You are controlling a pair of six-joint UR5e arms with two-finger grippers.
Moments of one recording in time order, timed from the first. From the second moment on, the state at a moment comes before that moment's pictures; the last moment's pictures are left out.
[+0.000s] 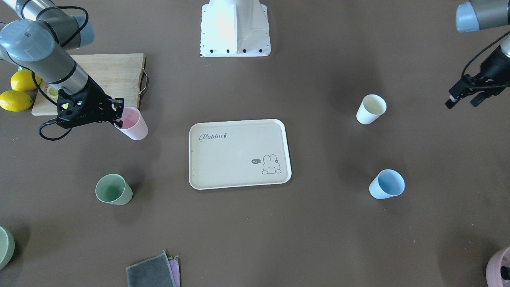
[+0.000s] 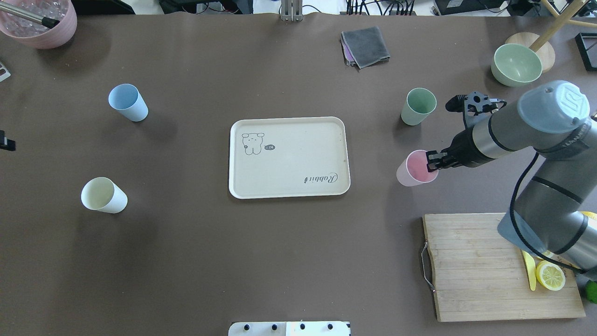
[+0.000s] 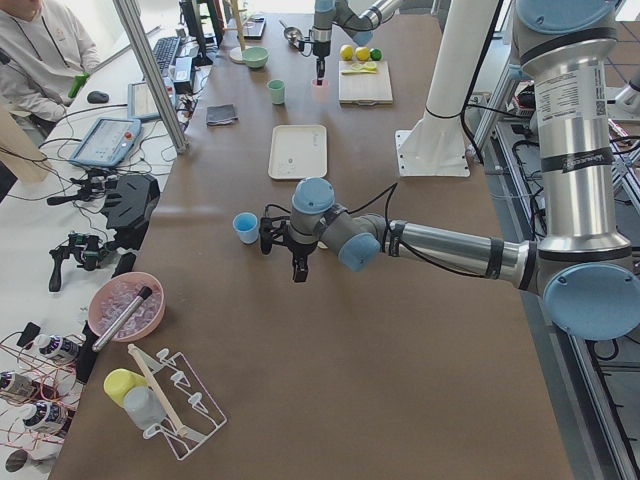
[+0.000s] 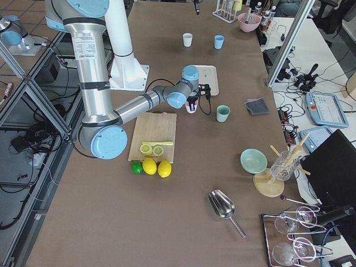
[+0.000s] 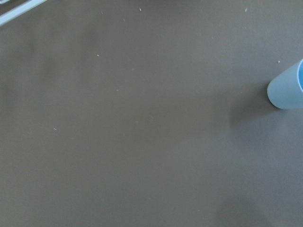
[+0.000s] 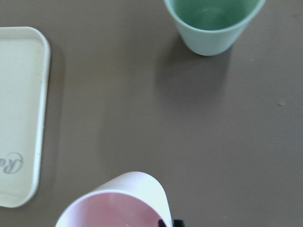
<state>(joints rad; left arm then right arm) -1.11 -1.40 -1.87 -2.16 -2.21 -0.95 0.76 -1.37 1.84 -1.19 2.11 1.00</state>
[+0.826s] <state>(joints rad) -0.83 -1.42 -1.93 -2.21 -2.07 -1.11 0.55 -1.09 1.73 -1.25 1.92 1.27</state>
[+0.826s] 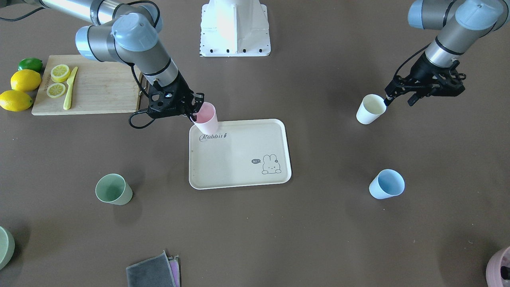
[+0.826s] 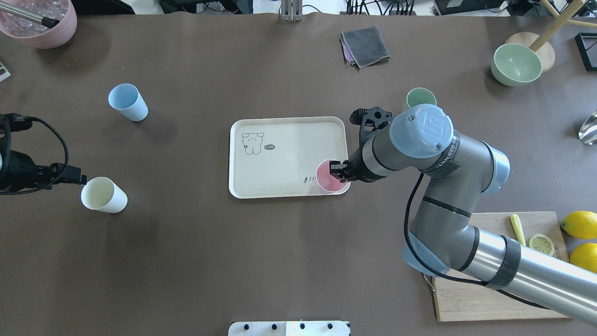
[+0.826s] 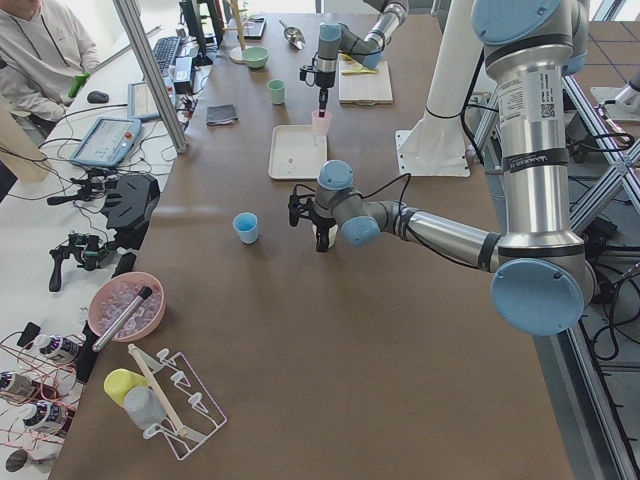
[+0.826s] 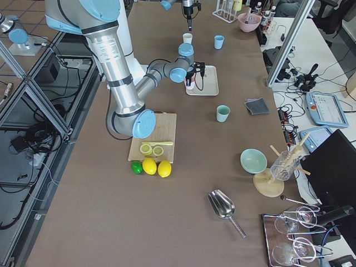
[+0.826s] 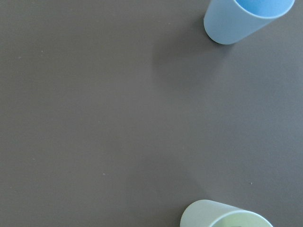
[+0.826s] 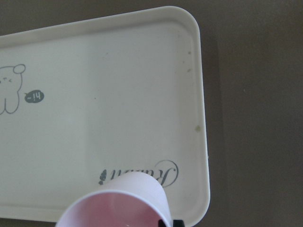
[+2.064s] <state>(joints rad) -0.80 -1.47 -1.95 -2.17 -2.16 -1.12 0.75 -1.09 1.78 -1.32 2.10 1.23</state>
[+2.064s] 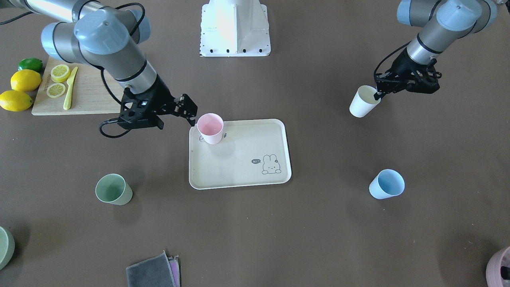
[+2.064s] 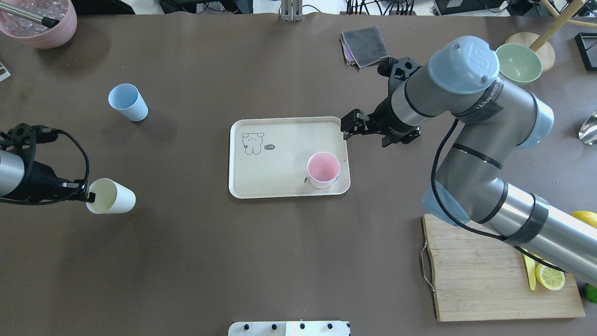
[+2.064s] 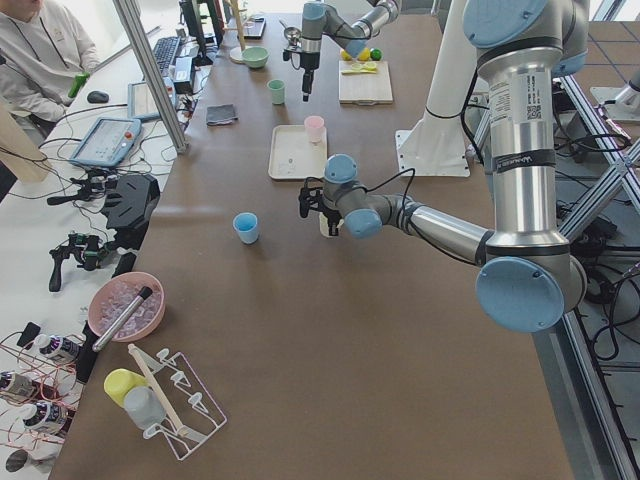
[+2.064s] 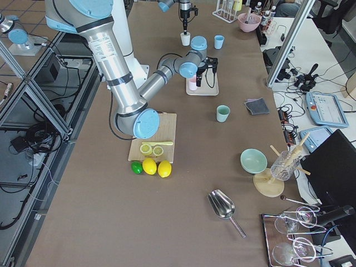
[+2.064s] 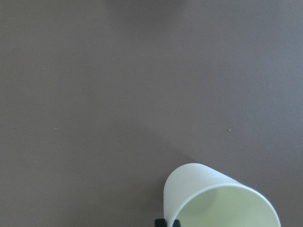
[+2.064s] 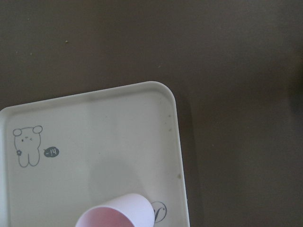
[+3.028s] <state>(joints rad) -0.66 -2.07 -1.79 -1.77 -1.96 -1.37 1.00 -1.14 1.56 -1.35 2.13 0.84</state>
